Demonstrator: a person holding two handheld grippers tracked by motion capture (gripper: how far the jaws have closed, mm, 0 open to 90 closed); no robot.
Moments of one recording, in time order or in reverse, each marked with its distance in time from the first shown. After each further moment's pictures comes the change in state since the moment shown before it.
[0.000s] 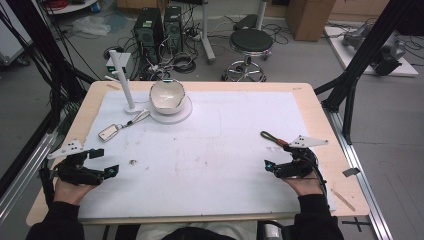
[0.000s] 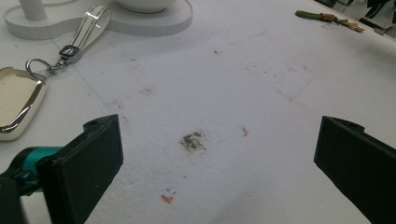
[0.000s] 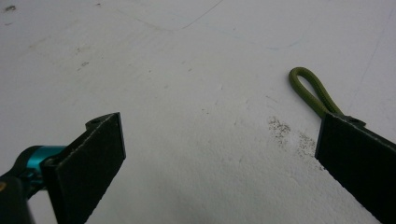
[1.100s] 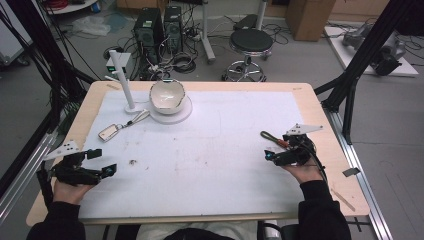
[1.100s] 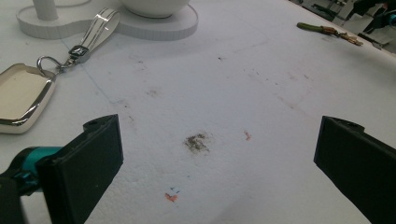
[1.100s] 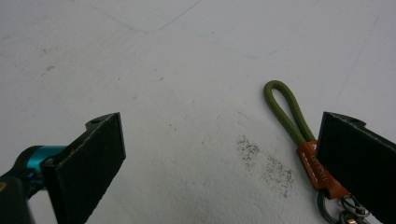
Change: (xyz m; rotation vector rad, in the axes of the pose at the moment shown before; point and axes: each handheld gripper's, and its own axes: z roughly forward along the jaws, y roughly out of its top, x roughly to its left) left arm 0.004 -0.004 -0.004 -0.035 0.006 -0.037; right arm -0.023 0.024 0.016 0.064 -0.018 -0.027
